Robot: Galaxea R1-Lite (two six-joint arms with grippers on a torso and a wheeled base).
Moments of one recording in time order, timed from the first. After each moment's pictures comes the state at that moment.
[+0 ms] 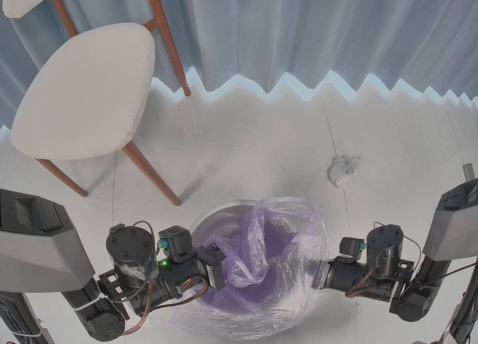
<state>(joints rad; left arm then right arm) -0.71 2.03 -0.31 -1.54 -0.07 -0.30 0.65 2.07 -0.26 -1.37 0.15 0.62</state>
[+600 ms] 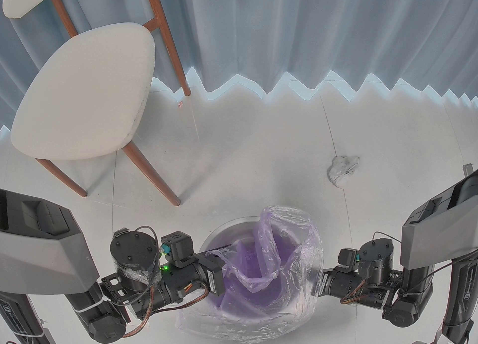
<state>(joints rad) -0.71 2.05 -0.29 -1.54 -0.07 -0.30 0.63 2.24 -0.20 -1.55 0.09 0.57</state>
